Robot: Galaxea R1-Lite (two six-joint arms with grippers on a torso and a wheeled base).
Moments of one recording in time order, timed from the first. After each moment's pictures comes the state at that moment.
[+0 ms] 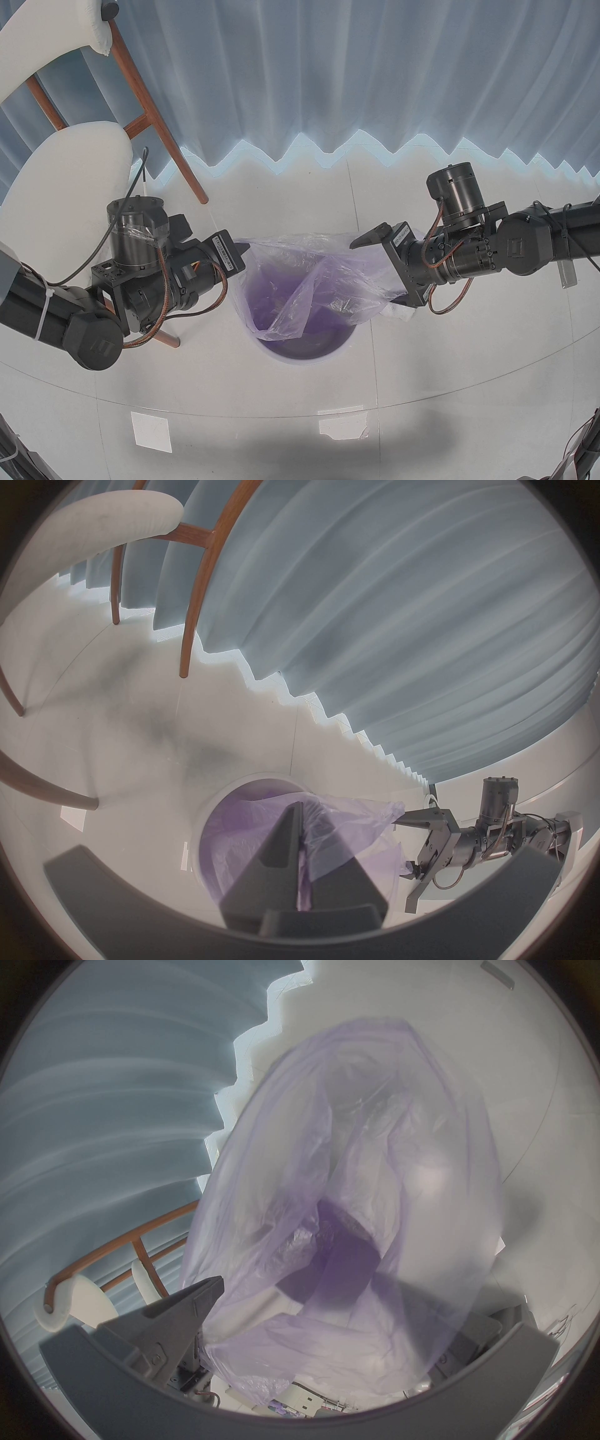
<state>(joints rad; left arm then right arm) -0.48 1.80 -0.83 -0.78 -0.03 -0.64 0.52 1.93 -1.36 0.10 0.20 1.20</state>
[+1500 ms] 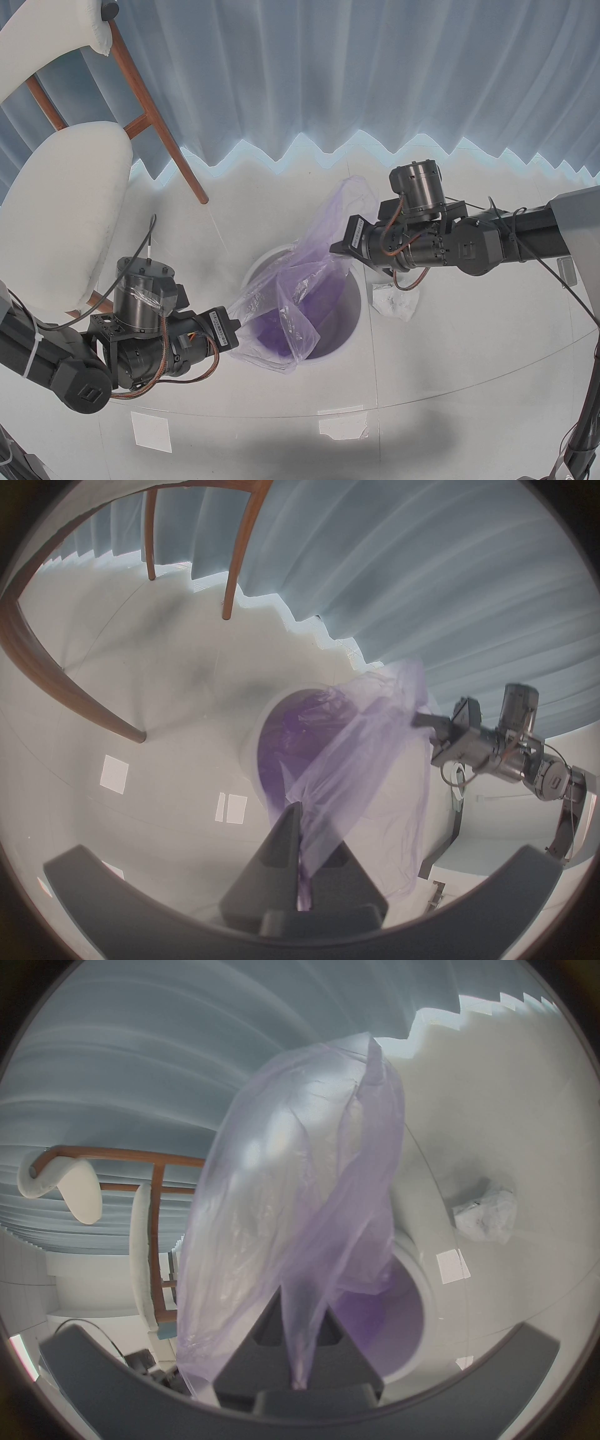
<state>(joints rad) -0.55 1.73 -0.62 -0.62 0.04 -0.70 0.55 2.11 -1.55 -0.05 0.21 0.69</state>
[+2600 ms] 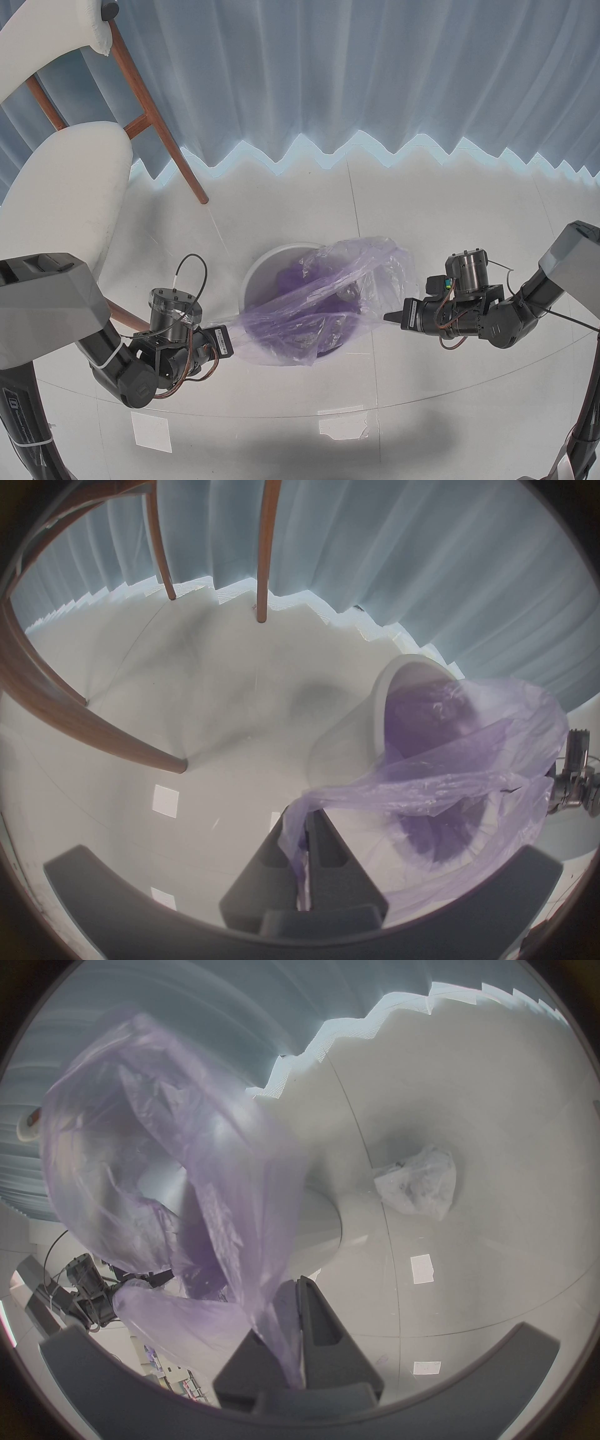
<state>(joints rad) -0.41 2.11 -0.63 -0.92 0.16 -0.48 0.34 2.12 -0.91 -0.56 0.36 0.44</state>
